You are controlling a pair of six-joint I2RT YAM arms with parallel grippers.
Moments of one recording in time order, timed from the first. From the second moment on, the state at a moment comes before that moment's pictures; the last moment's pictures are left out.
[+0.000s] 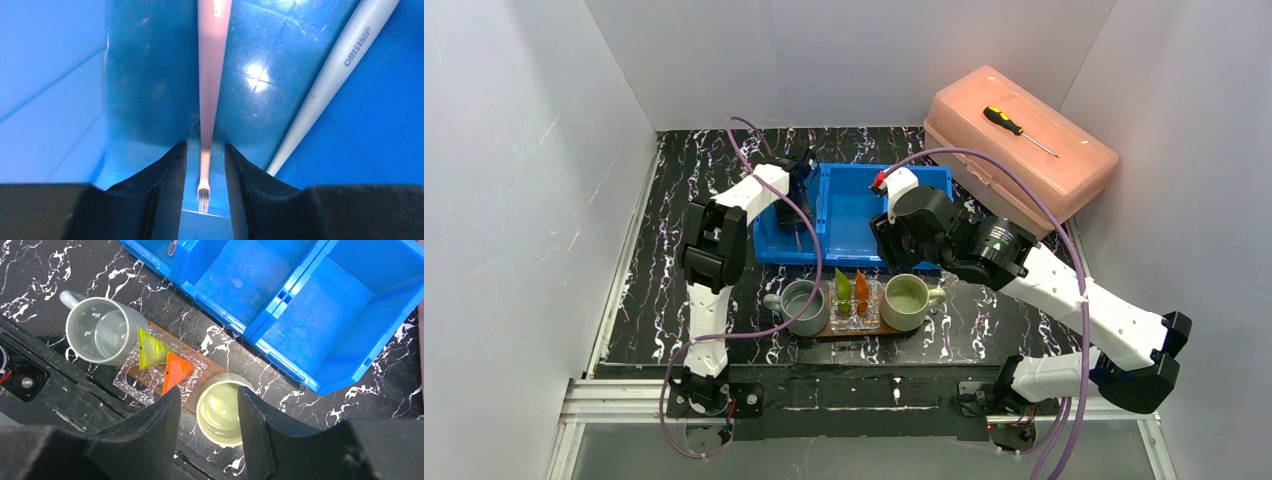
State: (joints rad) left arm -0.38 2.17 1.71 -0.91 -0.18 -0.57; right arm 1.04 1.24 1.44 -0.89 0.29 0.26
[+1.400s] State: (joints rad) left arm -0.38 1.86 1.58 -0.81 -0.22 -0.53; right arm 1.04 1.25 1.44 -0.90 0.25 0.28
